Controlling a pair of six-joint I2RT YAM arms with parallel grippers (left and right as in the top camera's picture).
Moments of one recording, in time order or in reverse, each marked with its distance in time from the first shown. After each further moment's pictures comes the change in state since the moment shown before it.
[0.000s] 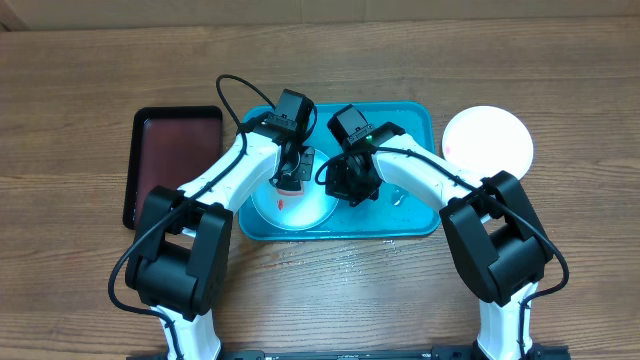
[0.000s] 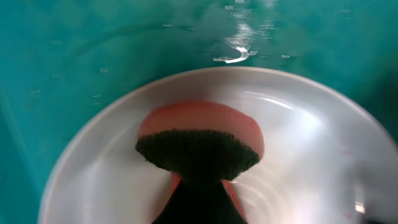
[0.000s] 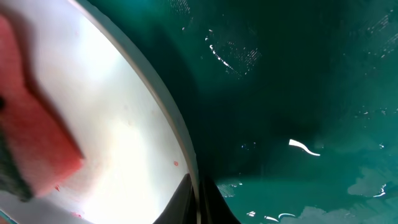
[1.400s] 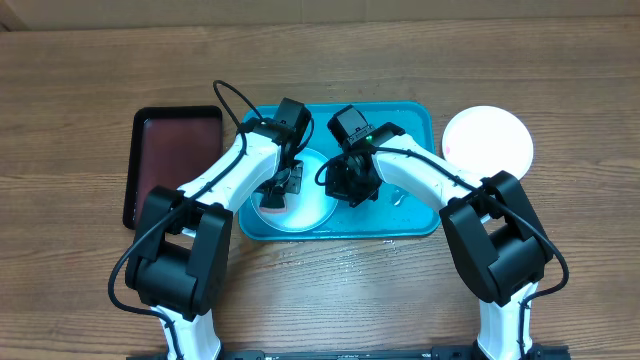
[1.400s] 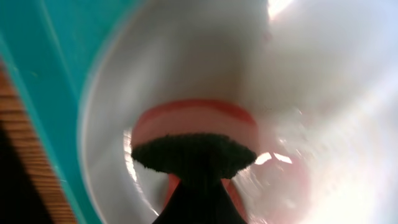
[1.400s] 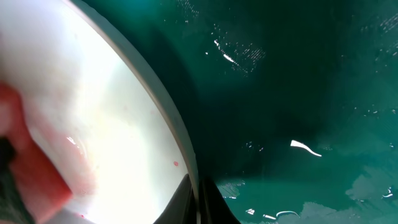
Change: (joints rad) left arm 0.000 0.000 -0.002 -0.209 -0.044 -0.037; right arm 0.000 0.000 -0.003 0.003 -0.010 -0.007
